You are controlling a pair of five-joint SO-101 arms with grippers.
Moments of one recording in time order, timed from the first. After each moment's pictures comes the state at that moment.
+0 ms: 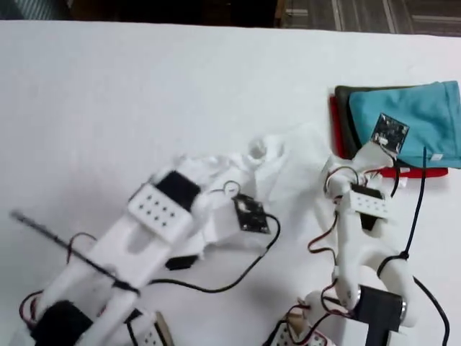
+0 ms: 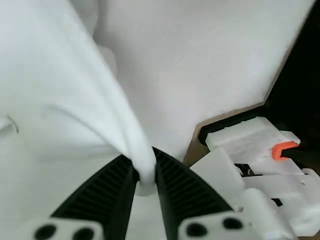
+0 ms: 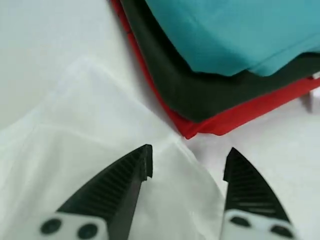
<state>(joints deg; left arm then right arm) 28.0 -25.6 35.1 100.7 -41.4 10.9 -14.0 54.7 20.2 -11.6</state>
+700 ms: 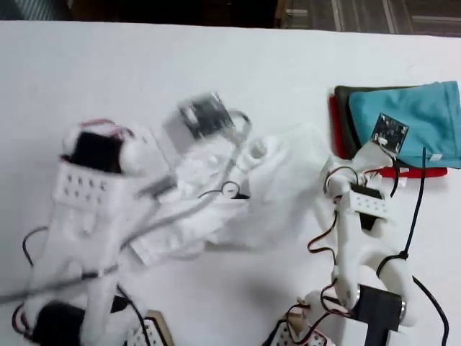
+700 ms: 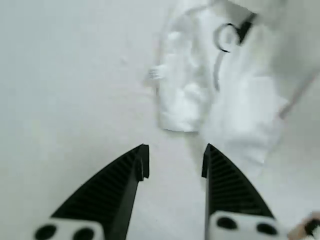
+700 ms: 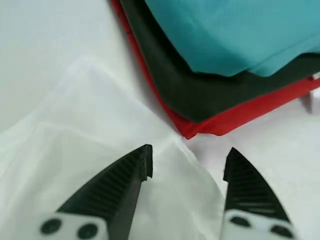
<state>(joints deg) 2.8 -19.7 4.8 90.2 -40.5 10.9 -14.0 54.7 20.2 -11.6</state>
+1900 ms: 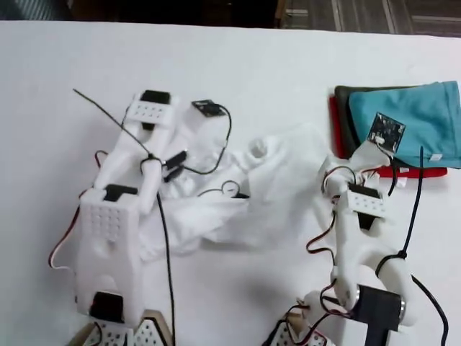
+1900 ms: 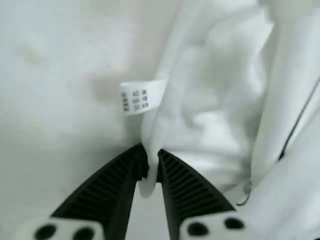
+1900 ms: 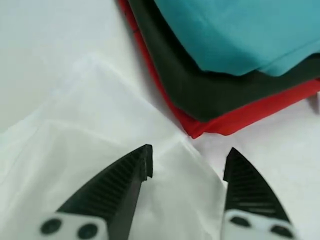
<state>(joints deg) 2.0 41.8 -25.0 92.2 -38.7 10.0 -14.0 54.7 20.2 -11.6</state>
